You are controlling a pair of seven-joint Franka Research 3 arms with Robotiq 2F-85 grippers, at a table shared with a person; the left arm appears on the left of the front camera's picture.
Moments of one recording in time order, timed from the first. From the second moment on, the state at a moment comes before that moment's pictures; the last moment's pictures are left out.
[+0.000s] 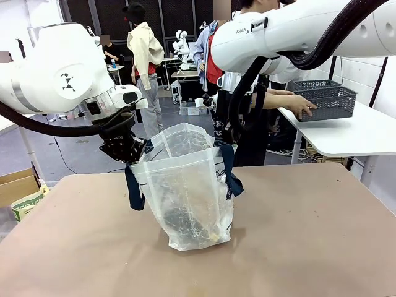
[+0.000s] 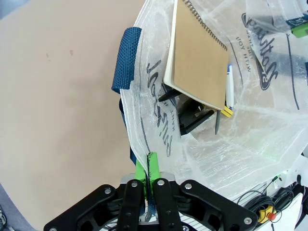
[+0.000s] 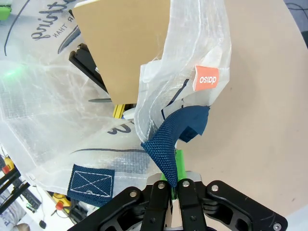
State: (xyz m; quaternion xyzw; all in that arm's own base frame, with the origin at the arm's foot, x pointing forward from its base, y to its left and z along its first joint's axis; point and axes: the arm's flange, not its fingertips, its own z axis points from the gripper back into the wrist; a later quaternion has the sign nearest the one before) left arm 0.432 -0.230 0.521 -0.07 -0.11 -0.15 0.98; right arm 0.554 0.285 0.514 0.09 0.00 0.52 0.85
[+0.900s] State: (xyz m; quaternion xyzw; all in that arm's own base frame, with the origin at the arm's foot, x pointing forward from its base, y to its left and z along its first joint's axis) left arm 0.436 -0.240 0.536 -0.08 -0.12 -0.15 0.98; right arm 0.551 0.309 0.526 0.09 -0.04 0.53 0.84
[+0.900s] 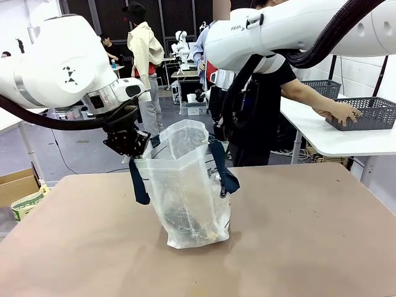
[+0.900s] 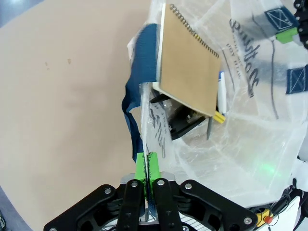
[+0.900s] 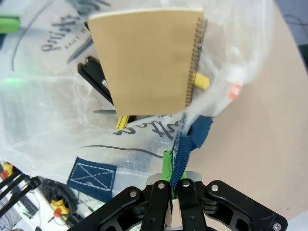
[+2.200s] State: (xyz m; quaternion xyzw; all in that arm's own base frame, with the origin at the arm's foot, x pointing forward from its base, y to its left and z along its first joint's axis) left arm 0.468 -0.285 0.536 -0.14 -0.15 -0.15 0.97; right arm 0.564 0.345 0.522 0.16 -0.13 0.51 0.84
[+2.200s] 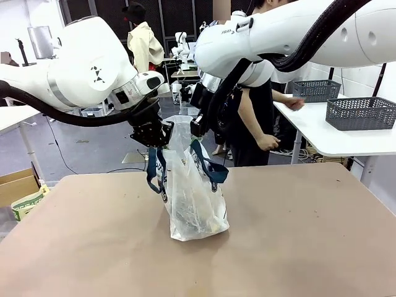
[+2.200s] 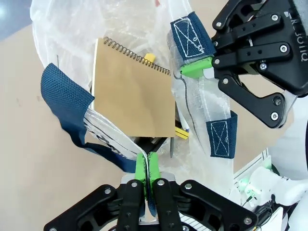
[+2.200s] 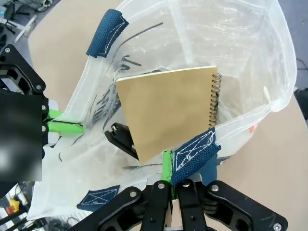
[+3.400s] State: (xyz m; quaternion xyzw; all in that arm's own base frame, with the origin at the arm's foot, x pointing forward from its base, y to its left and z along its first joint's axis) left arm 0.474 -0.305 0.541 -0.19 -0.21 -0.25 0.93; right arm 0.555 0.362 0.538 0.17 -0.17 0.50 0.83
